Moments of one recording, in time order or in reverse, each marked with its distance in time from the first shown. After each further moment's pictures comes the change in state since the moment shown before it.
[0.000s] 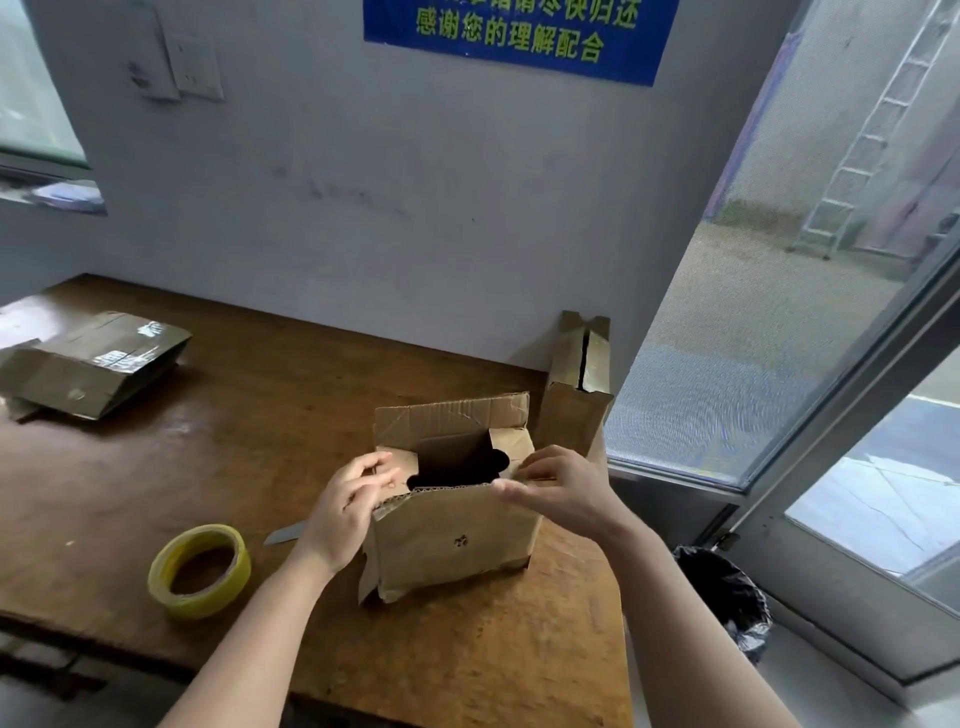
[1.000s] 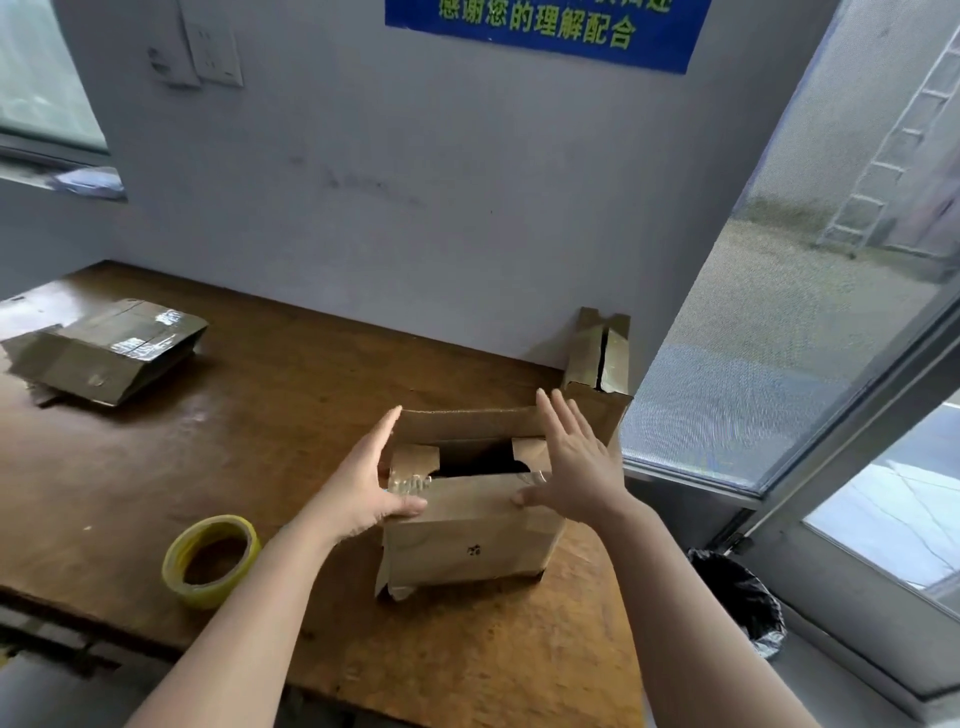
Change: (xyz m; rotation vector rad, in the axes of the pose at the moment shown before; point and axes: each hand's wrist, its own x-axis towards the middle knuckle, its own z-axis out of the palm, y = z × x) left_hand 0.021 0.012 -0.016 0.115 -0.131 -0.093; right_hand 0.035 0.002 0.011 -0.430 0.042 0.042
